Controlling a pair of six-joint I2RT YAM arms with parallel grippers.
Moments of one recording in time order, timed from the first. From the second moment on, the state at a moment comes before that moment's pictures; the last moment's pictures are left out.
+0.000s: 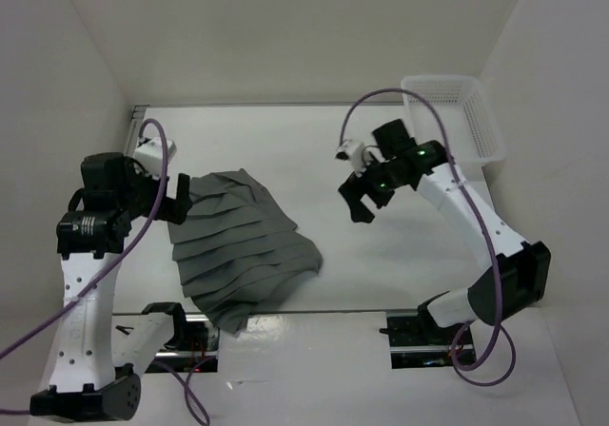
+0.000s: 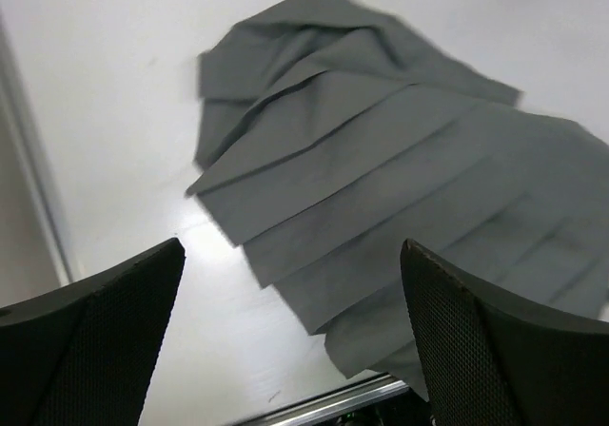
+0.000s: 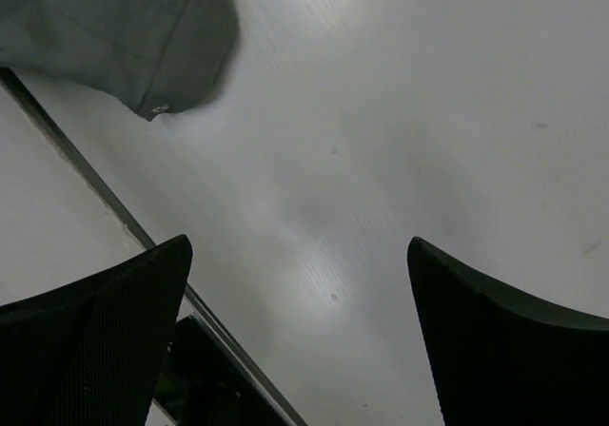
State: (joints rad) left arm 0.04 0.90 1.26 -1.01 0.26 0.26; right arm 0.36 1.38 1.36 -1.06 -0.36 -0.43
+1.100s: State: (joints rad) left arm 0.49 0.76 1.09 -0.87 0.19 0.17; right arm 1.18 1.67 0.95 -0.38 0.19 -0.36
